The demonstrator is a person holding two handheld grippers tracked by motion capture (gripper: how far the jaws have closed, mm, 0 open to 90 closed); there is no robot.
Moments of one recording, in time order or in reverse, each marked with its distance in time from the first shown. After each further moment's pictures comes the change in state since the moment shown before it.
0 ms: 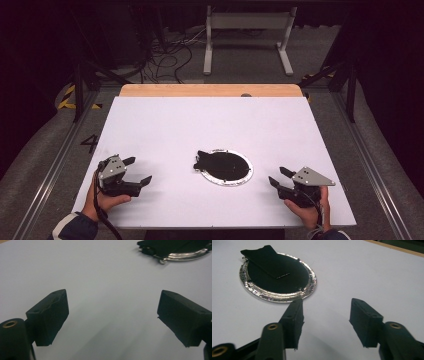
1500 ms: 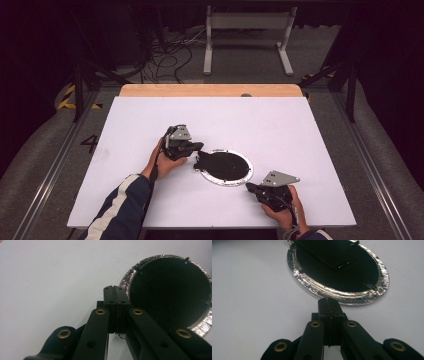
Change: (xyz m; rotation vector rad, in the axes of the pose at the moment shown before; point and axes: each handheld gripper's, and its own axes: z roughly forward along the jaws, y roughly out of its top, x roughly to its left) left arm -0.020 0.111 0.157 0.101 -0.215 0.123; right arm 0.053 0.010 0.041 0.139 0.220 -0.013
